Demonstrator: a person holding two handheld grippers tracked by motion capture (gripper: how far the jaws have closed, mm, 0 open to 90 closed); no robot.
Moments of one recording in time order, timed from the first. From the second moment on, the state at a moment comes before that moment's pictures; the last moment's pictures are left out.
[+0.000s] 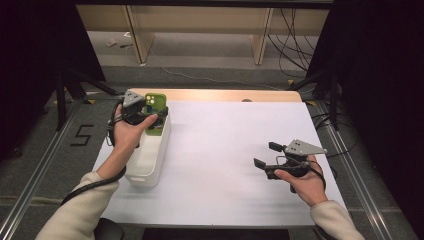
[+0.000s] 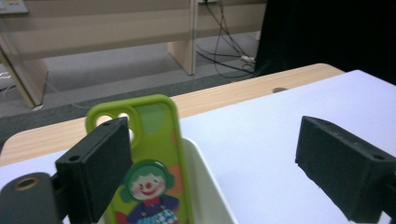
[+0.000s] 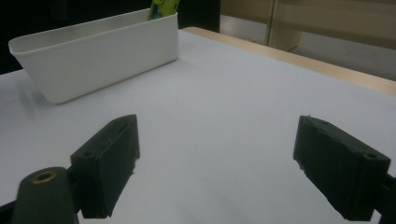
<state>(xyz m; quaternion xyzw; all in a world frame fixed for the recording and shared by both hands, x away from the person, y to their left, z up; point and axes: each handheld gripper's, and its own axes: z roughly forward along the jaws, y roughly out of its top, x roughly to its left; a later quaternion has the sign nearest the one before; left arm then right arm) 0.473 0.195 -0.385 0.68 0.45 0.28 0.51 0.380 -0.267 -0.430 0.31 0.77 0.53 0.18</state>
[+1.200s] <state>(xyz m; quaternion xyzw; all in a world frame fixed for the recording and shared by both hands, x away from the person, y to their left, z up) 0.383 0.181 -0.404 0.72 0.36 0.23 0.55 0.379 -0.268 -0.428 0.31 0.76 0.54 0.18</state>
